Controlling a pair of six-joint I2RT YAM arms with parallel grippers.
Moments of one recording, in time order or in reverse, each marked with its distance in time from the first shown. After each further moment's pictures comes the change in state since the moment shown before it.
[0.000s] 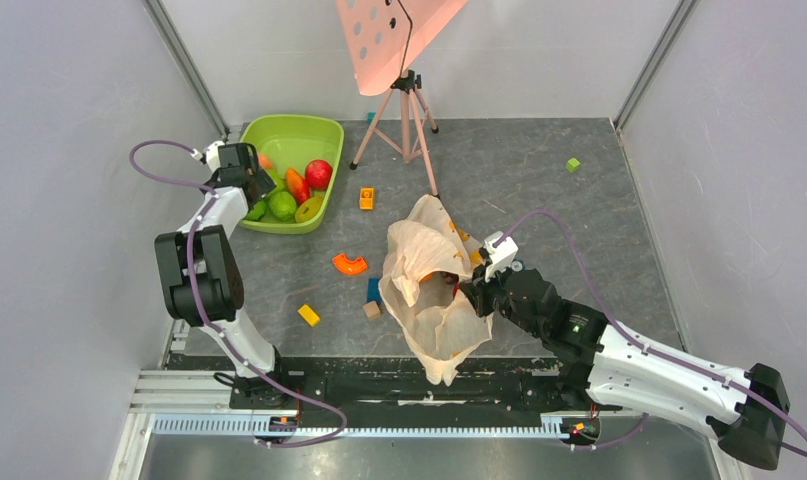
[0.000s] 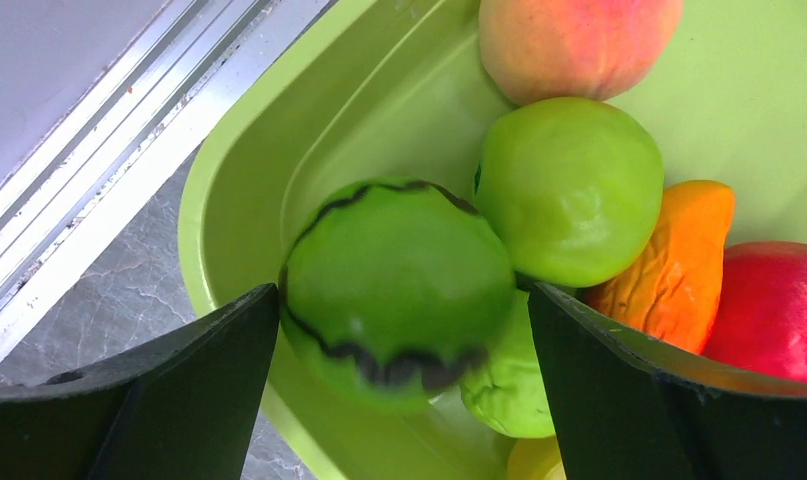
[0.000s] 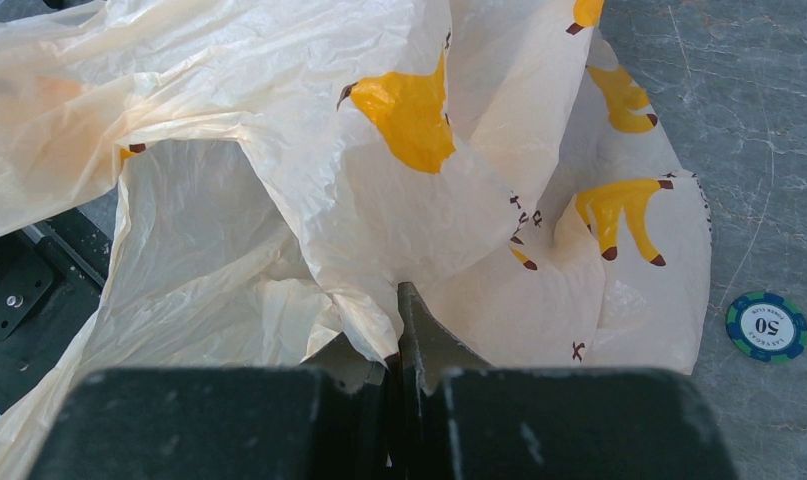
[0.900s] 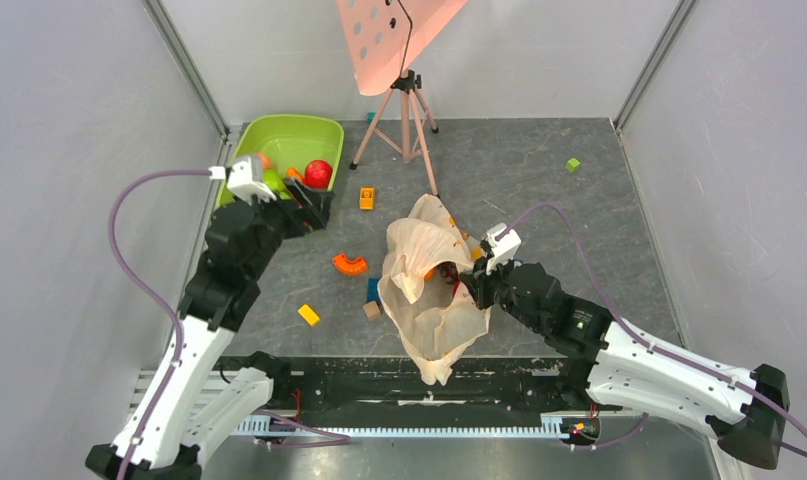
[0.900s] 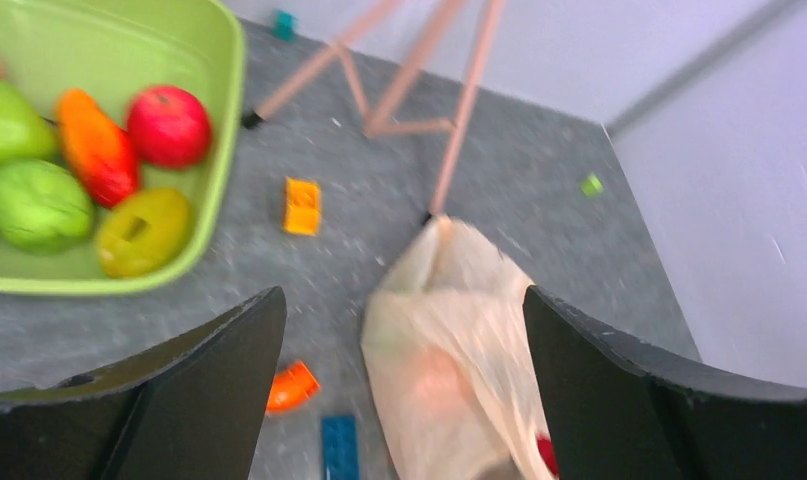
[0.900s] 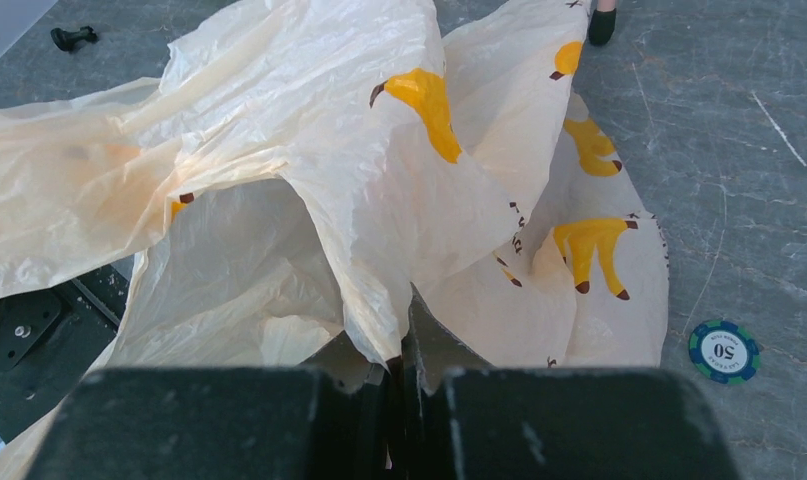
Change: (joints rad) left arm -0.481 -0.956 -0.248 -0.088 0.256 -0.031; right arm 0.000 0.007 0.071 -0.024 0.031 -0.032
